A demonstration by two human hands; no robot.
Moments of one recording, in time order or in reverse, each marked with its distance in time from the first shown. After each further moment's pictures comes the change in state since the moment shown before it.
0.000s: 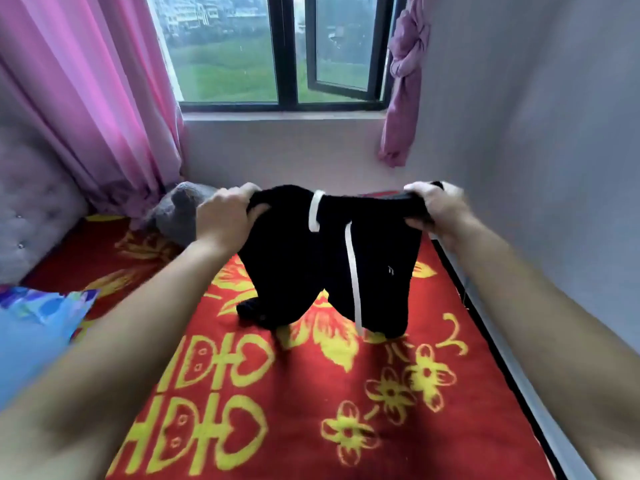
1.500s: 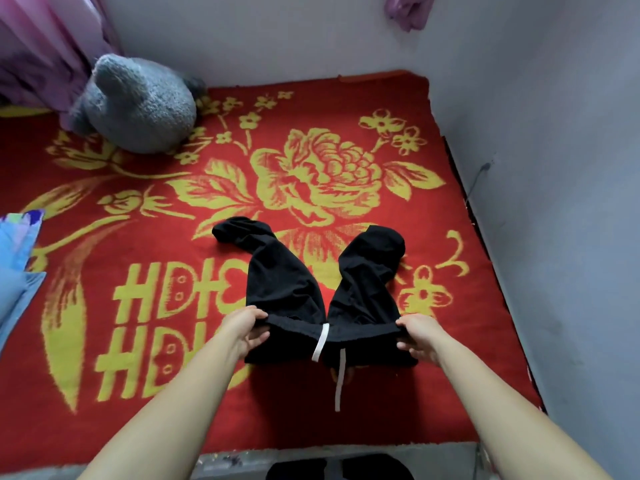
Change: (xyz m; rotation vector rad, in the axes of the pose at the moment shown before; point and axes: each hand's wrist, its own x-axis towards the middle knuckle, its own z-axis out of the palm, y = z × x) left_hand -0.230 -0.025 0.219 -0.971 -0.699 -1.760; right_hand -0.044 0.348 -0.046 -0.461 -0.068 0.988
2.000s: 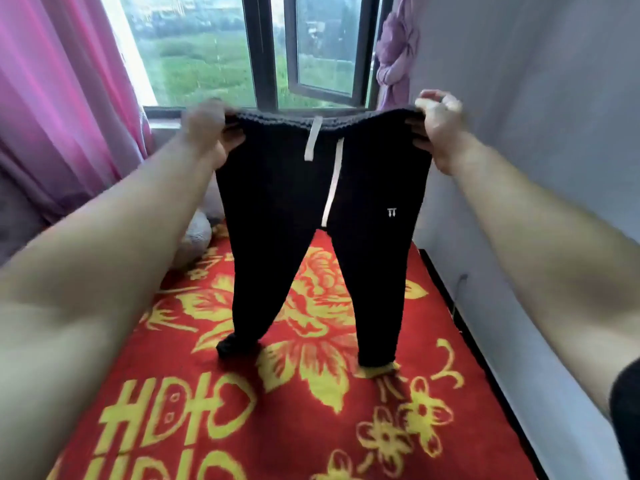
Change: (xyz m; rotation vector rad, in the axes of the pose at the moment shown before) left_hand -0.296 0.409 0.060 -0.190 -0.340 1.058; right_hand -0.284 -0.412 -0.137 0.453 0.125 -1.205
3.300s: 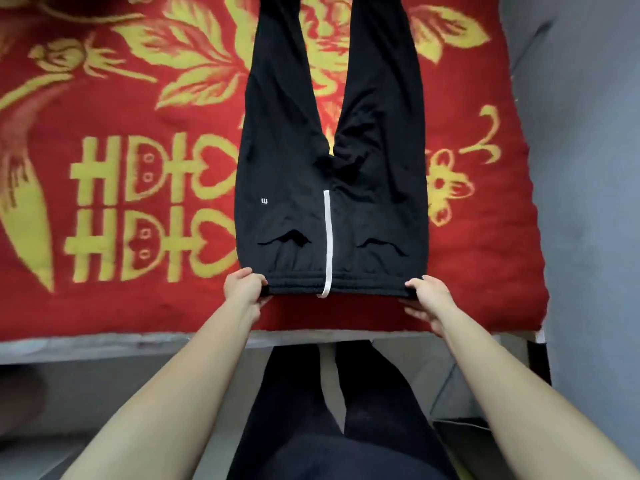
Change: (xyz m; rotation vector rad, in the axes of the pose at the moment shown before) left_hand -0.377 -0.555 -0.173 0.219 0.639 -1.042; right_hand -0.438 0.550 -0.154 -0.326 0.071 1.292
